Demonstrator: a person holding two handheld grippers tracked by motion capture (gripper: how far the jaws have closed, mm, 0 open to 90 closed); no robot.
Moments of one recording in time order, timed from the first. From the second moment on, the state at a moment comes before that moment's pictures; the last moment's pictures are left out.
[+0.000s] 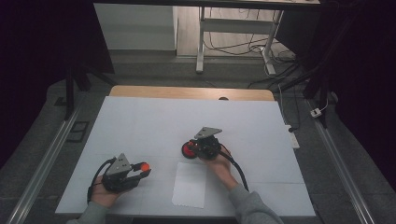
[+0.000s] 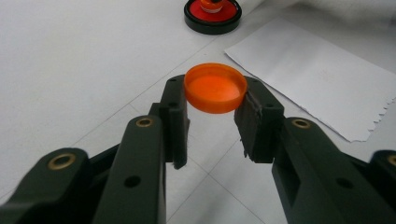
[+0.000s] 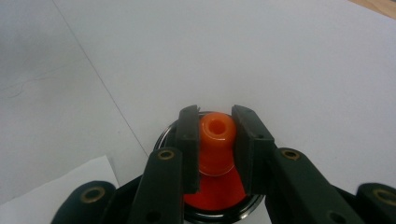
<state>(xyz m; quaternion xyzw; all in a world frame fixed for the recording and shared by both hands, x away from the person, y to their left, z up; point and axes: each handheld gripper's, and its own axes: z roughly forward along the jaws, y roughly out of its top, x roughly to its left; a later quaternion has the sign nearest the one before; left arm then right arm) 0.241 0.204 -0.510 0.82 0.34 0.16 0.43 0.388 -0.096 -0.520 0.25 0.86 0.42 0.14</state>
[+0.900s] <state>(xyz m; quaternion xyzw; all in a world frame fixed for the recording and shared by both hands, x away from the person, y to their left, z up) 0.241 0.204 -0.510 0.82 0.34 0.16 0.43 0.388 -0.097 -0.521 0.24 0.86 0.42 0.14</state>
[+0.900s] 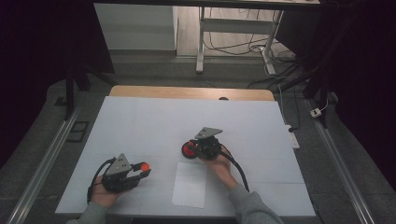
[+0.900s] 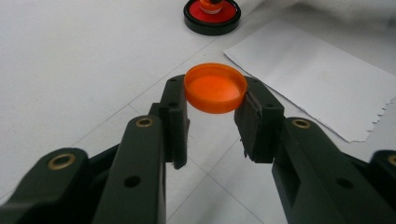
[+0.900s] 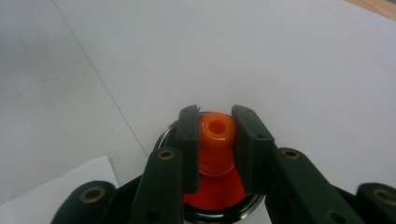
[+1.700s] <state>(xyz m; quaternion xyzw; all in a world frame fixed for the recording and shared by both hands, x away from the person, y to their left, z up) 0.241 0.205 -0.509 0.82 0.34 0.16 0.43 0.387 -0.112 -0.505 0.25 0.84 0.46 0.14</state>
